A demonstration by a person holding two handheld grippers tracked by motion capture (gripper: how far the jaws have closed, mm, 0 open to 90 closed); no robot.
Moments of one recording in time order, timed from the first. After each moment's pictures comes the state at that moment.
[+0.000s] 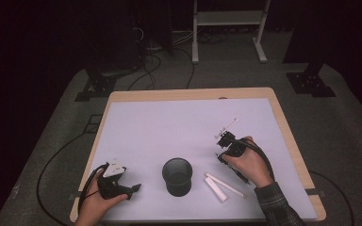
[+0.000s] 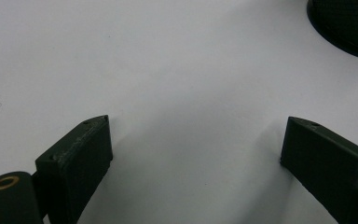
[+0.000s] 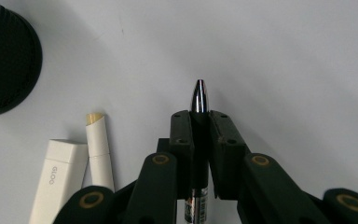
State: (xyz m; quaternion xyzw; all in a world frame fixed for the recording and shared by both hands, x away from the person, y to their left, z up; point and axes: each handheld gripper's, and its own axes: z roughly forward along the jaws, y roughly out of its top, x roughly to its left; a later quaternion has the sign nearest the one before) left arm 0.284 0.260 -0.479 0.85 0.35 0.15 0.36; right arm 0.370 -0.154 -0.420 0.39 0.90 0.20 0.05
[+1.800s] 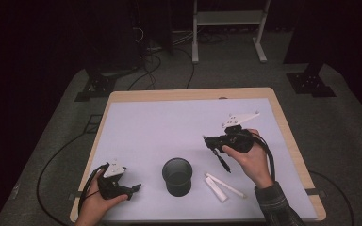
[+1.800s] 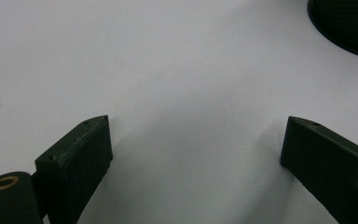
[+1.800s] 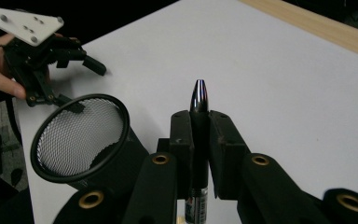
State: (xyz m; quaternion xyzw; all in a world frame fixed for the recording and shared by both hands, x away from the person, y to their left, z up) left arm 0.283 0.259 -0.479 0.85 0.35 0.15 0.36; right arm 0.341 -0.156 -0.352 0.30 0.84 0.45 0.07
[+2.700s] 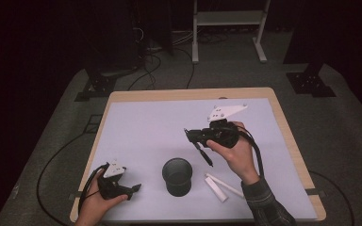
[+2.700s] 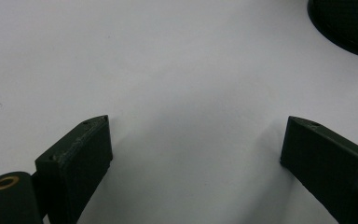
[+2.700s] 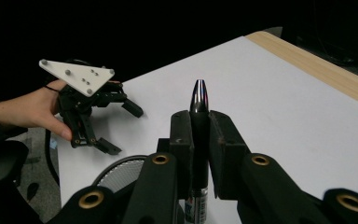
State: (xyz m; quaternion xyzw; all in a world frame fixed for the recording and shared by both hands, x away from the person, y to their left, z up) left arm 0.283 0.259 -0.479 0.85 0.35 0.15 0.36; right arm 0.336 -0.114 -0.317 0.24 0.83 0.51 0.06
